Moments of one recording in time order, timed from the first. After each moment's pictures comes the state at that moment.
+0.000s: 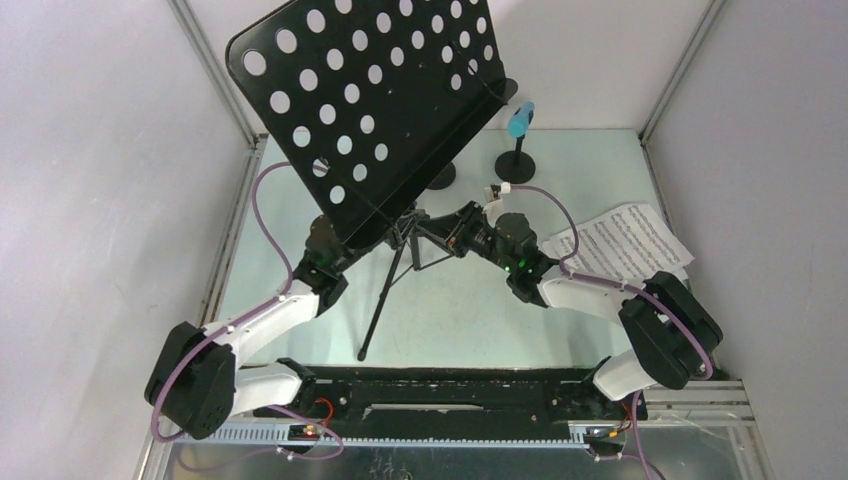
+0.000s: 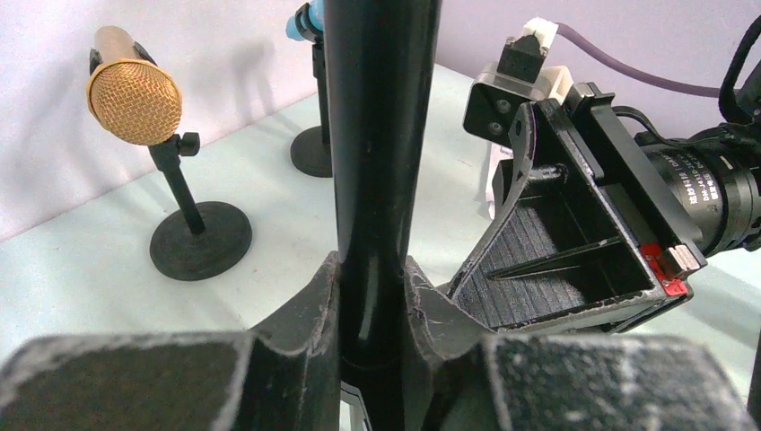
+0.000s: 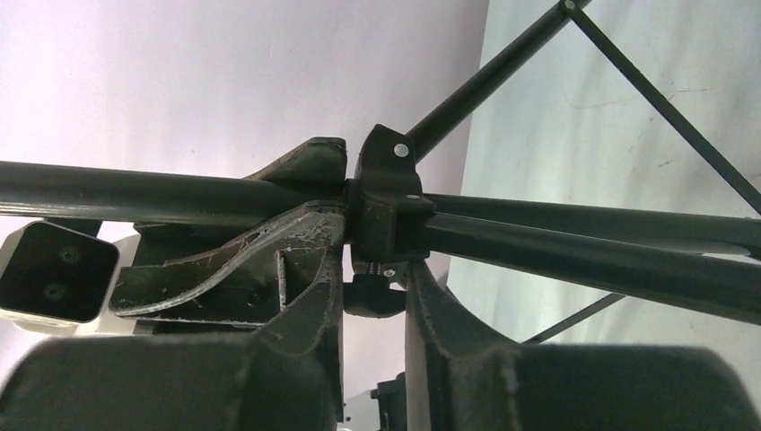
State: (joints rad) left arm -0.53 1.20 0.61 0.65 0.34 -0.07; right arm 0.72 1.49 0.73 0.71 -0.19 1.37
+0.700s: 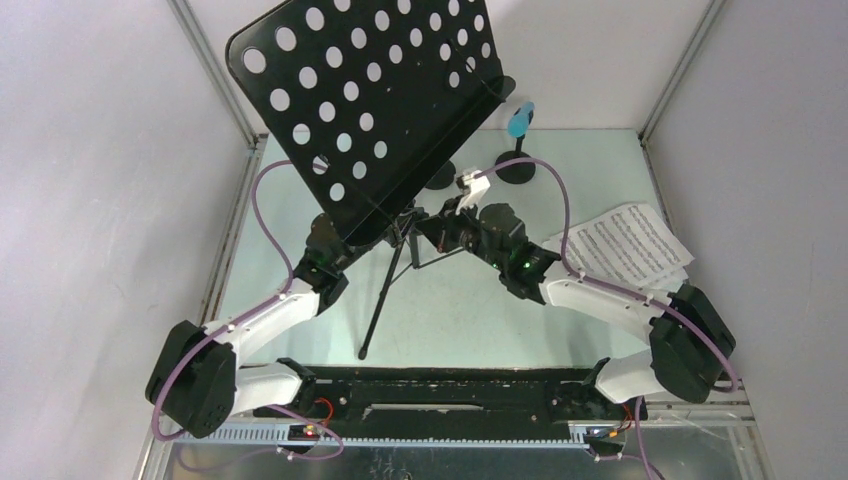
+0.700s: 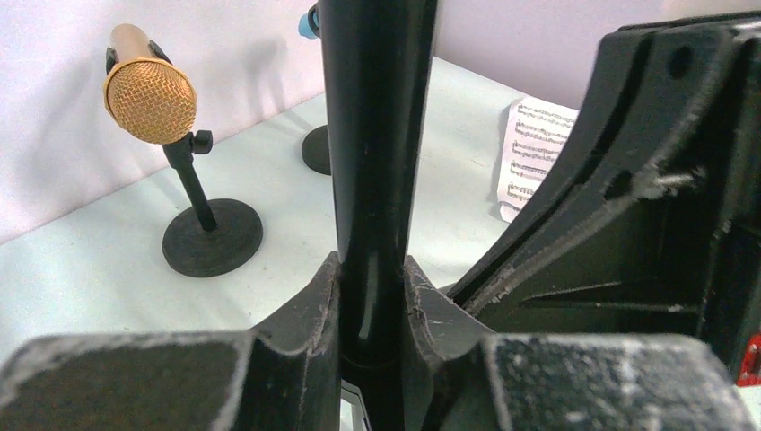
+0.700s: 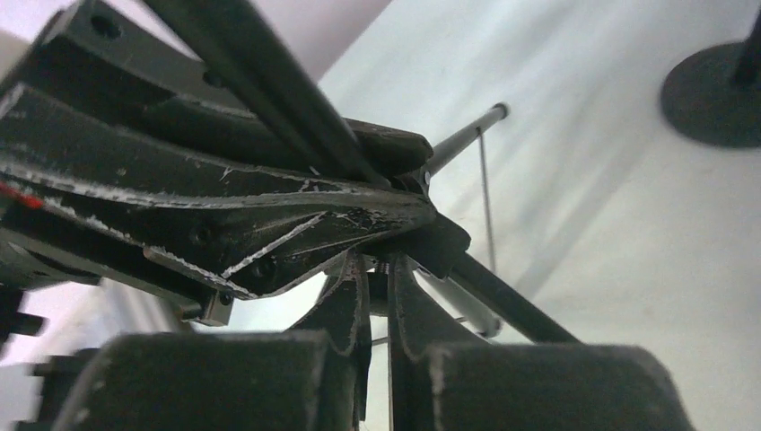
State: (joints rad) left arm -0.53 1.21 0.62 0.64 0.31 -0.06; right arm 0.83 1.41 0.91 0.38 -0.04 0.50
